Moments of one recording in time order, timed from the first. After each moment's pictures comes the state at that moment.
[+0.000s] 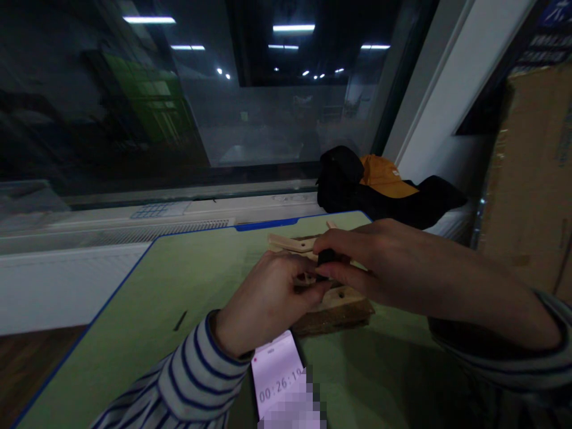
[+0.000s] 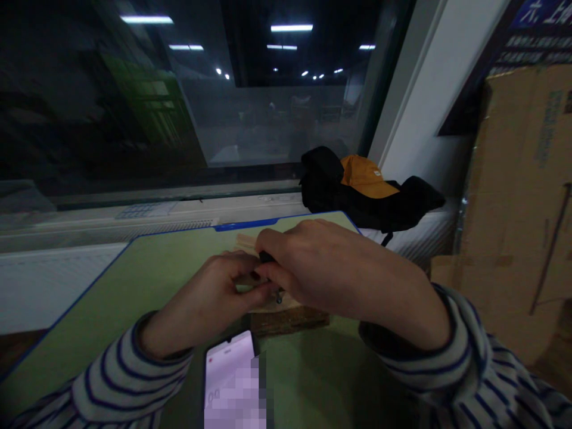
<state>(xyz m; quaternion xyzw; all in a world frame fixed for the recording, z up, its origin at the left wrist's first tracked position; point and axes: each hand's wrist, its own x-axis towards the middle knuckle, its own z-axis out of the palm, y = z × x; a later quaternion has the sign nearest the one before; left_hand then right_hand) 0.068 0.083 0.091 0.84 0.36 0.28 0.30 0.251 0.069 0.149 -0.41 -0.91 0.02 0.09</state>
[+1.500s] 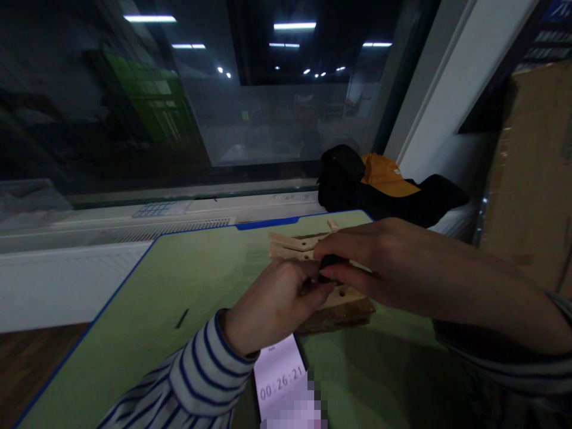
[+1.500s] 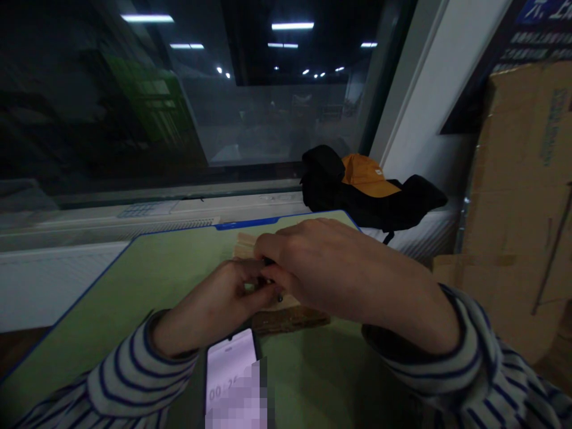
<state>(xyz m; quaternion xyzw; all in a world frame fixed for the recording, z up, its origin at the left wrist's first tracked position) 0.072 0.082 0.079 0.83 0.37 0.24 0.35 0.250 0.065 0.156 -0.40 -0.91 0.03 0.09</state>
